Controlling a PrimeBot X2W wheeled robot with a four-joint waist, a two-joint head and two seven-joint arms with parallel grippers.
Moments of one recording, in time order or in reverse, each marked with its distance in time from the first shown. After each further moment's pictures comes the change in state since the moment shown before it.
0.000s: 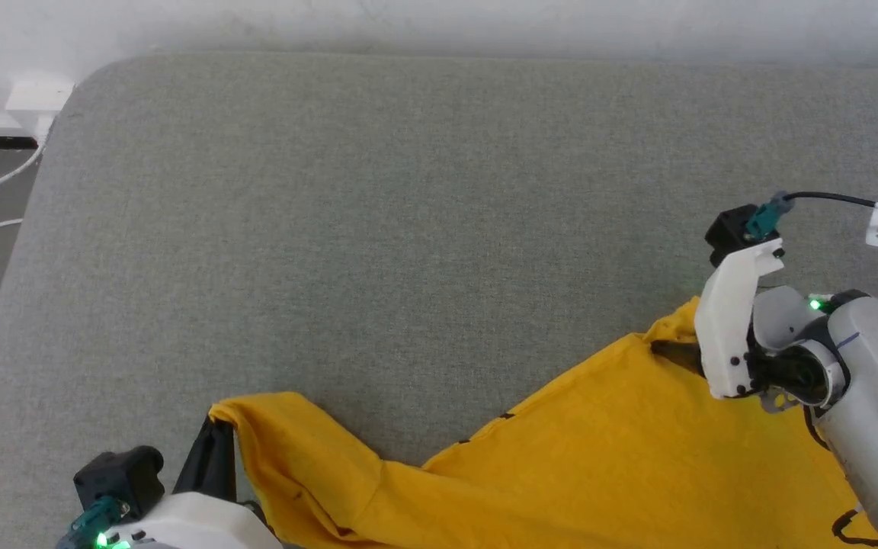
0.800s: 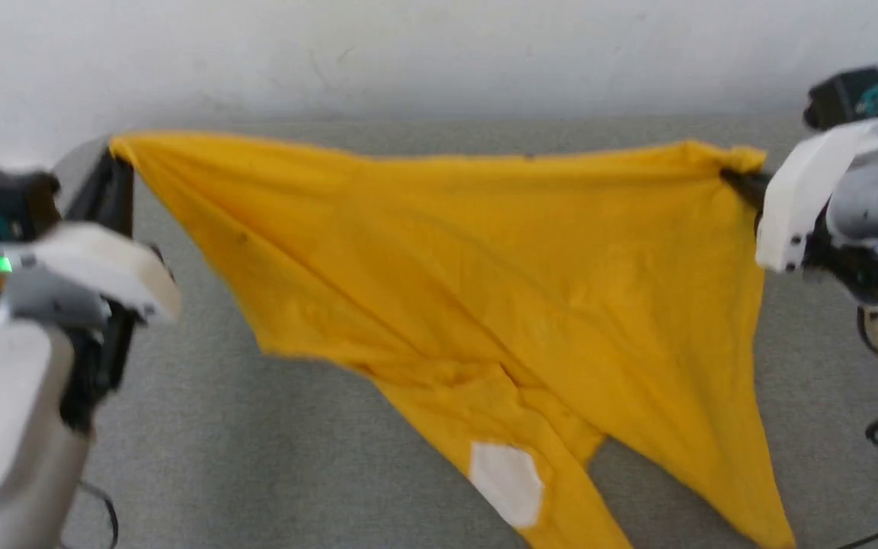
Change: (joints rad) left arm -0.558 0.150 0.030 0.278 0.041 -0.193 0.075; right arm -0.172 -0.034 -0.073 0.061 -0.013 0.001 -0.318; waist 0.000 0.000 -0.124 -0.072
